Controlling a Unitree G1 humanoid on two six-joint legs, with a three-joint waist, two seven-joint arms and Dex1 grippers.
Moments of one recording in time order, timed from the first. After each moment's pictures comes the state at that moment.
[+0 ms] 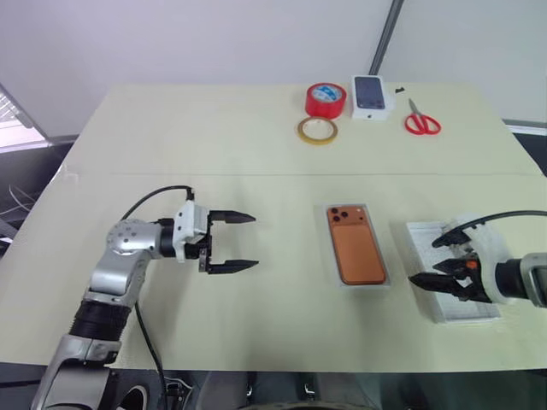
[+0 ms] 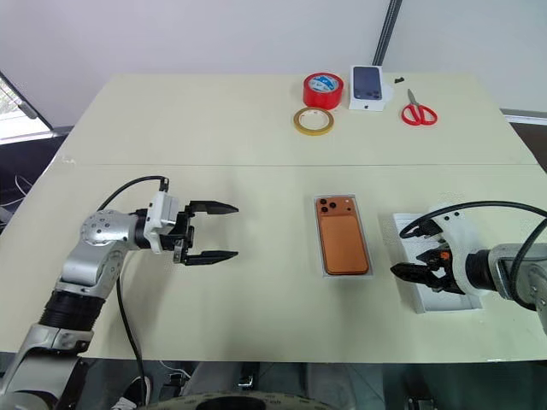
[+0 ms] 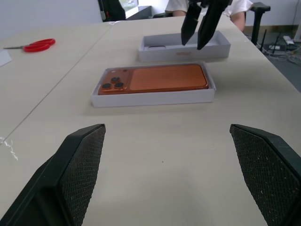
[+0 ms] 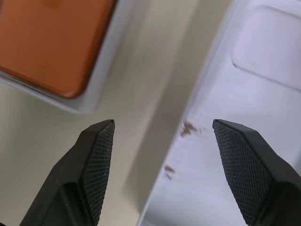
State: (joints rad) left arm -0.36 0.55 -0.08 0.07 -0.40 -0.02 -1.35; right arm -0.06 -1.04 -0.41 -0.57 0.62 1.61 0.68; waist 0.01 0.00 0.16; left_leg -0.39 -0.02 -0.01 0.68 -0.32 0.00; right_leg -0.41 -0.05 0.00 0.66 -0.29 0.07
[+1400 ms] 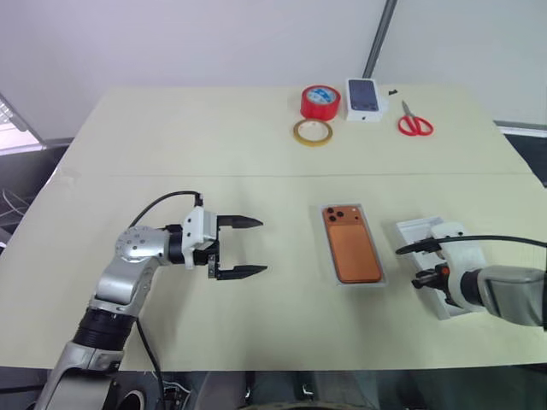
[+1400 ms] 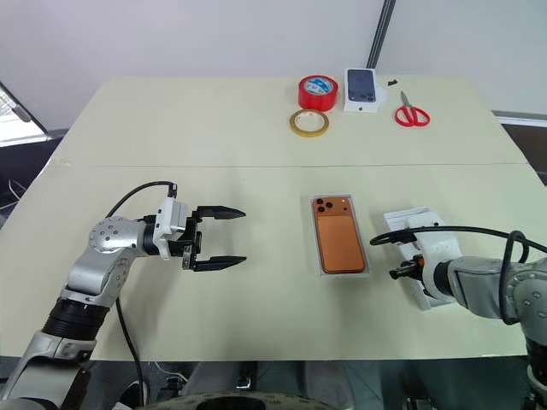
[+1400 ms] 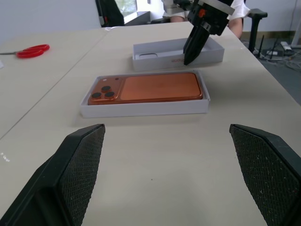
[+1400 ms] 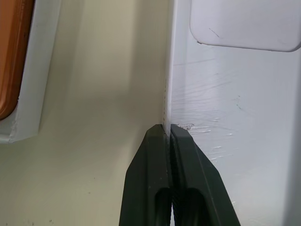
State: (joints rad) left arm -0.31 0.54 -0.10 -0.02 -0.40 0.02 -1.27; right arm -0.10 -0.90 -0.35 -0.51 1.24 1.61 -0.31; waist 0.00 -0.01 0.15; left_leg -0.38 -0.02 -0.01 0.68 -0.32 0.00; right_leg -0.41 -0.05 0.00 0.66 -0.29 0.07
